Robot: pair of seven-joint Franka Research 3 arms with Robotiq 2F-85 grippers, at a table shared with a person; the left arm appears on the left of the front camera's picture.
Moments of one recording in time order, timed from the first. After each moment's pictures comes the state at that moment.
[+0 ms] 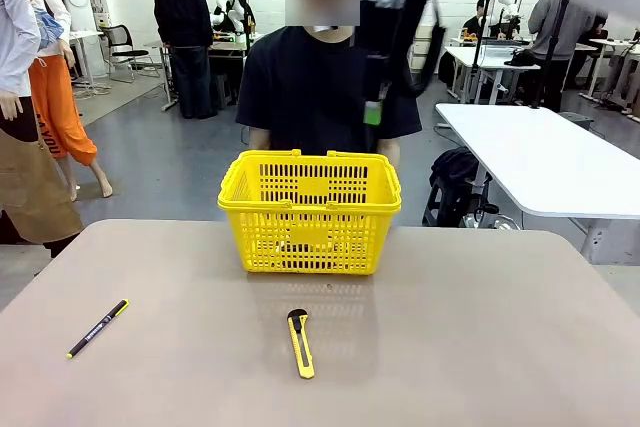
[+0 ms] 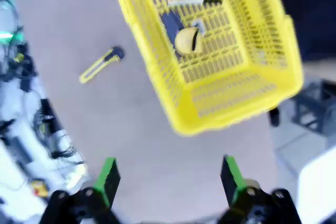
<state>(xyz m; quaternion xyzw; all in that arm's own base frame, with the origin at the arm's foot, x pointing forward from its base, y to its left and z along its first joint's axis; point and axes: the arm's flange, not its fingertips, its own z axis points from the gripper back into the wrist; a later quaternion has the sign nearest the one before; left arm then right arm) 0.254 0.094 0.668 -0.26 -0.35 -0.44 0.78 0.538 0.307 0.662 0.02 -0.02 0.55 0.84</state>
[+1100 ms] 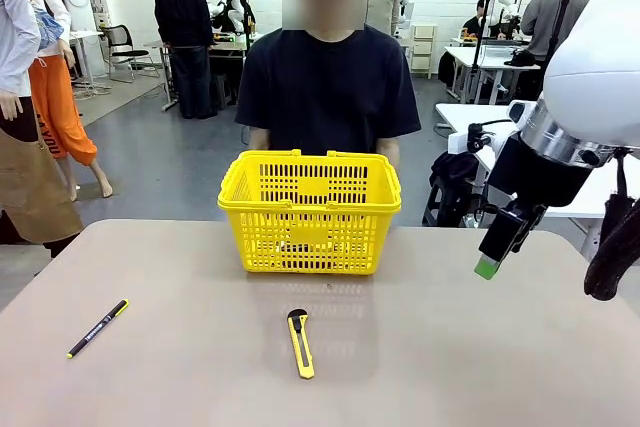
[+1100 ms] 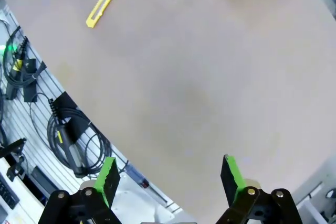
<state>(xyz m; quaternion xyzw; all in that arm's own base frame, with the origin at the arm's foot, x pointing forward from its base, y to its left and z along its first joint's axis) 0.254 0.094 0.668 -0.26 -0.35 -0.44 0.78 0.337 0.150 0.520 0.06 -0.07 0.40 0.91</state>
